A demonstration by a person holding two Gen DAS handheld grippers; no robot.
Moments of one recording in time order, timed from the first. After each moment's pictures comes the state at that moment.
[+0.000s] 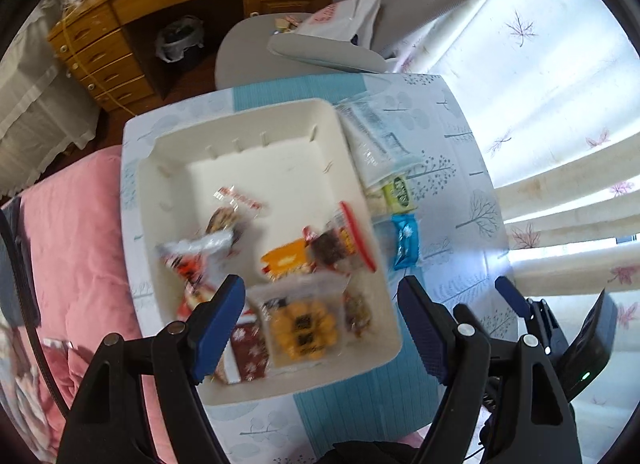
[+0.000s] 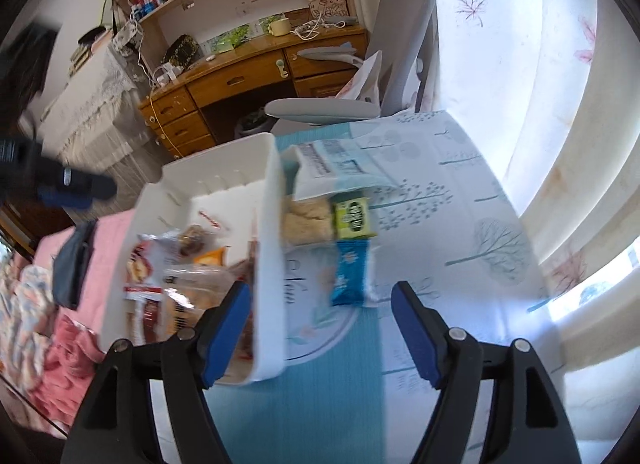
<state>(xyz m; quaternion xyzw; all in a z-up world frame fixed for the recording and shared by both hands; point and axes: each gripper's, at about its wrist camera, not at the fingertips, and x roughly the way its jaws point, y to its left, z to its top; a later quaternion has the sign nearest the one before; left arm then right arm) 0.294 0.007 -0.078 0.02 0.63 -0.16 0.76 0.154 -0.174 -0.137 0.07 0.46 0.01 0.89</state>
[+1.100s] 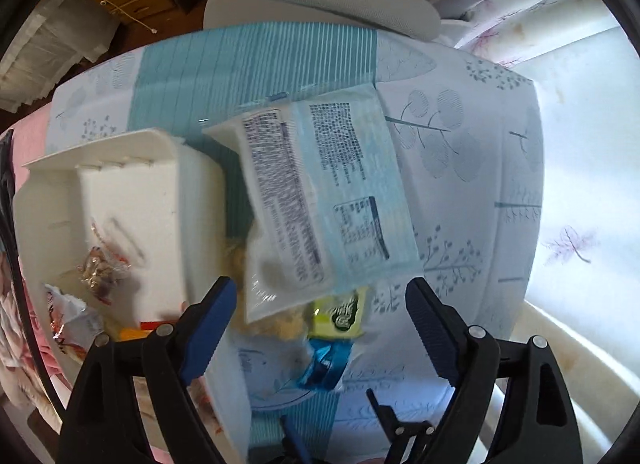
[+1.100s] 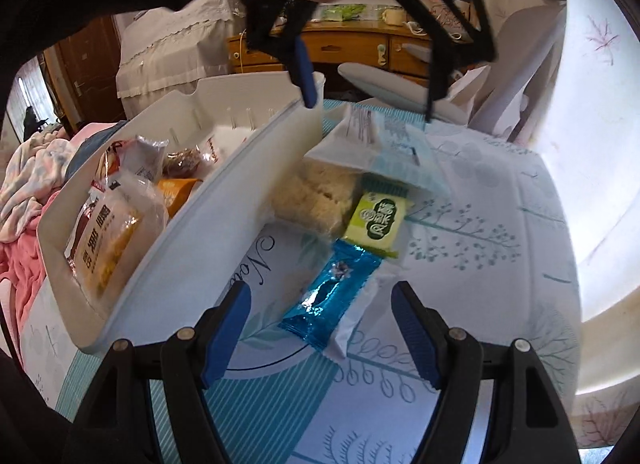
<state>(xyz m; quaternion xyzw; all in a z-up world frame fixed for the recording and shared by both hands) 0.445 -0.163 -0.226 -0.03 0.75 -0.01 0.66 0.205 -0.181 -0.232 -0.06 0.43 0.20 0.88</state>
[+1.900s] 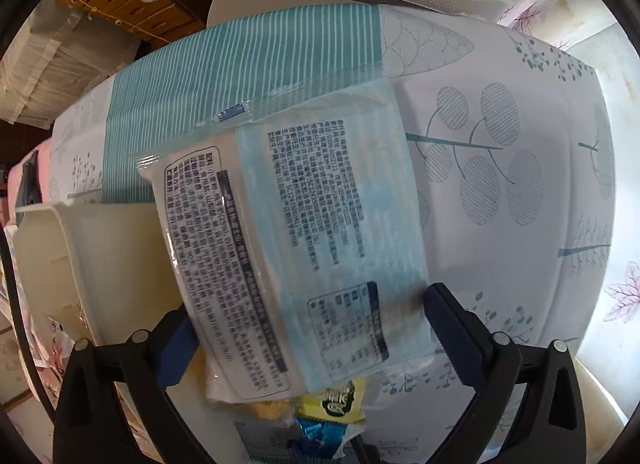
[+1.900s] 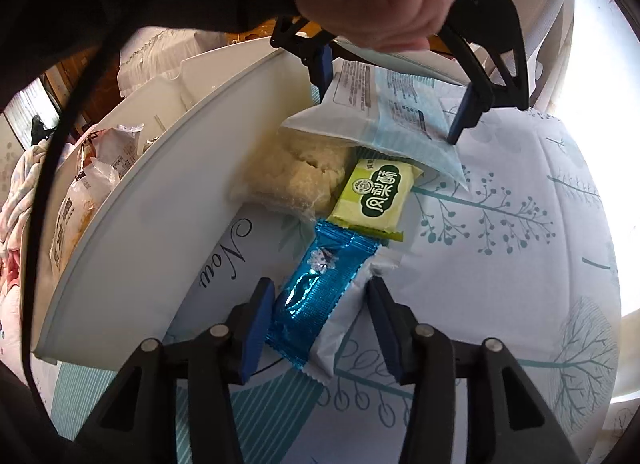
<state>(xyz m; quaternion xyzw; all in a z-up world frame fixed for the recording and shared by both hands) 0.484 -0.211 -0.297 0.06 0.74 0.05 0.67 0.230 -0.190 -0.268 -0.03 0.47 0.22 0.86</state>
